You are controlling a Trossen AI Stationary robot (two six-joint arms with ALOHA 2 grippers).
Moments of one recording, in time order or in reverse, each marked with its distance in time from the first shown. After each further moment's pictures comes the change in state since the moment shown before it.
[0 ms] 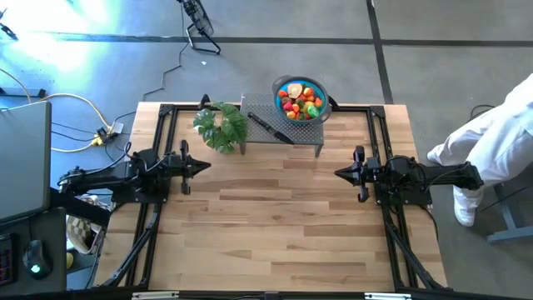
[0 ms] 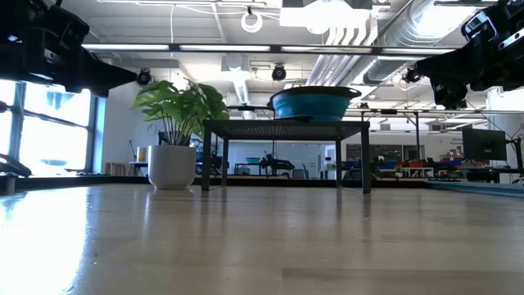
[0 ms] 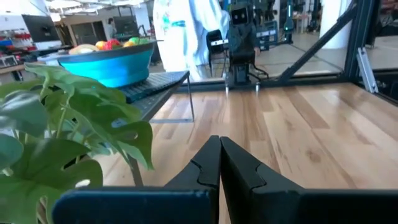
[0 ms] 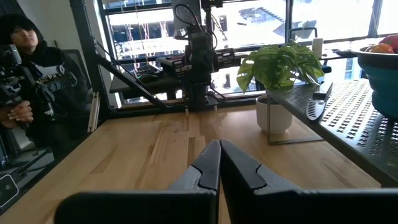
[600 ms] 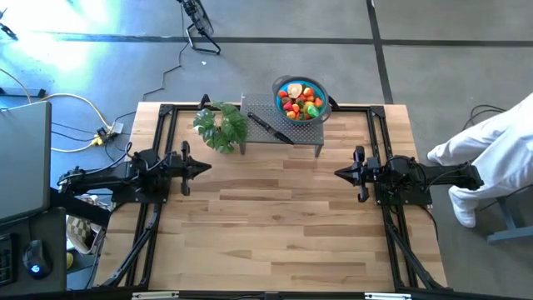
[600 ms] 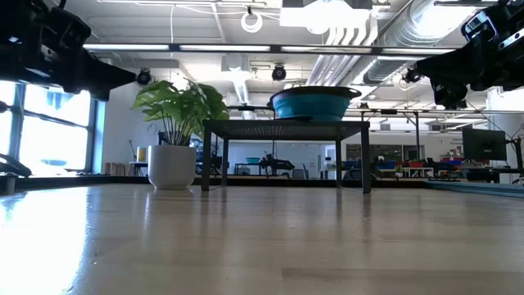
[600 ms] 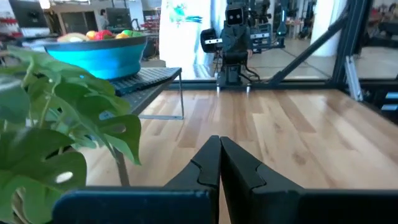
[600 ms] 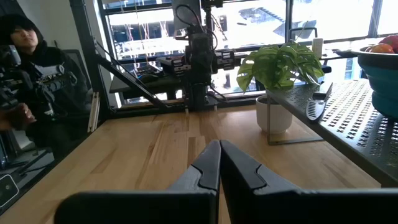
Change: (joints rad) left arm 0.000 0.006 -0.010 -0.003 0.035 -0.055; right arm 0.000 0.000 0.000 0.000 0.000 0.000
